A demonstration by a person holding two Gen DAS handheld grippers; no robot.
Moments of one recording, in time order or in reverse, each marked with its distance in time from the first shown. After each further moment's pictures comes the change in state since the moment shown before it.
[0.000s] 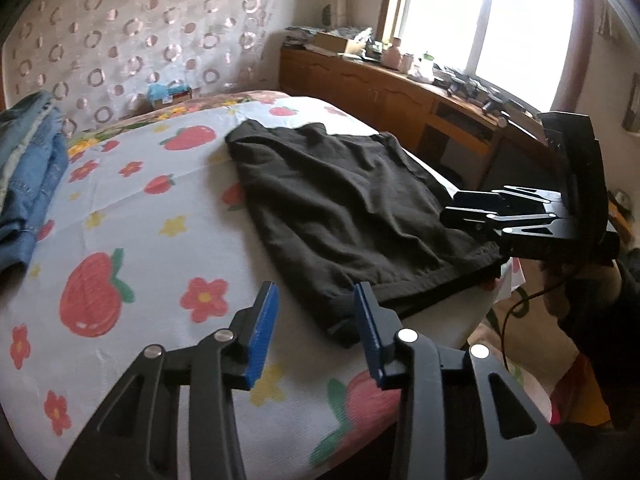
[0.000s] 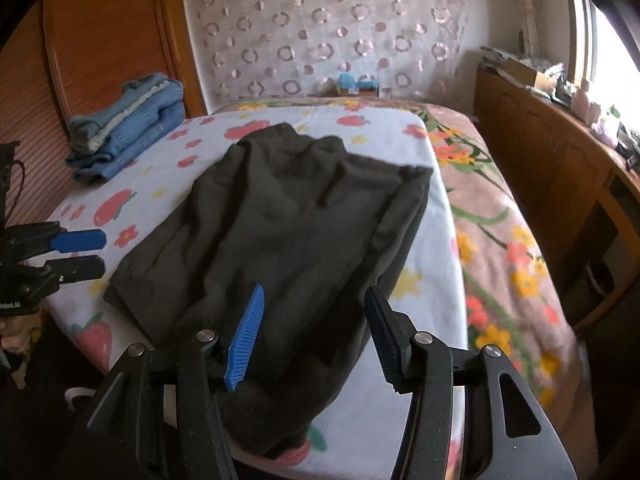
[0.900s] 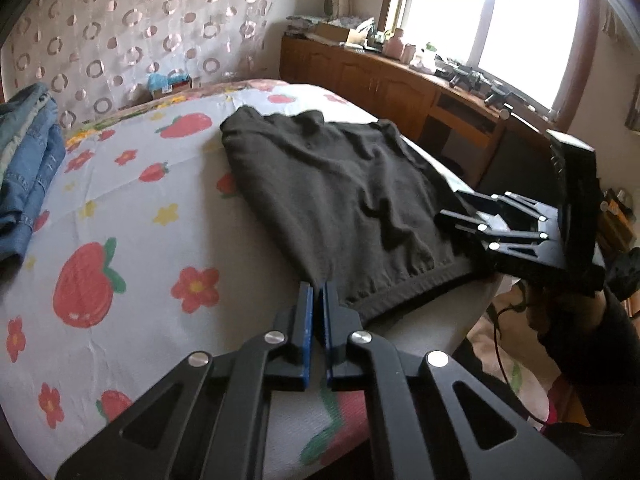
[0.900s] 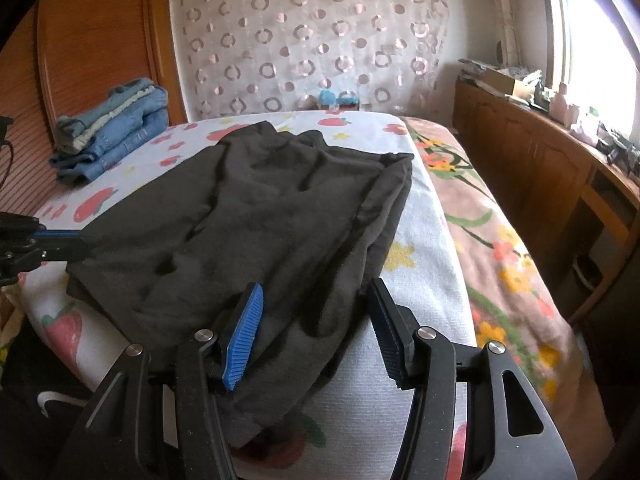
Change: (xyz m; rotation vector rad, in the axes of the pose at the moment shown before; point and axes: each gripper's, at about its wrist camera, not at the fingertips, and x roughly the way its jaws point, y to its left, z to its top) left arm 0.001 -0.003 -0.003 -0.017 0.039 0.010; right arm 0.008 0.002 -0.027 0.013 -0.090 -0.071
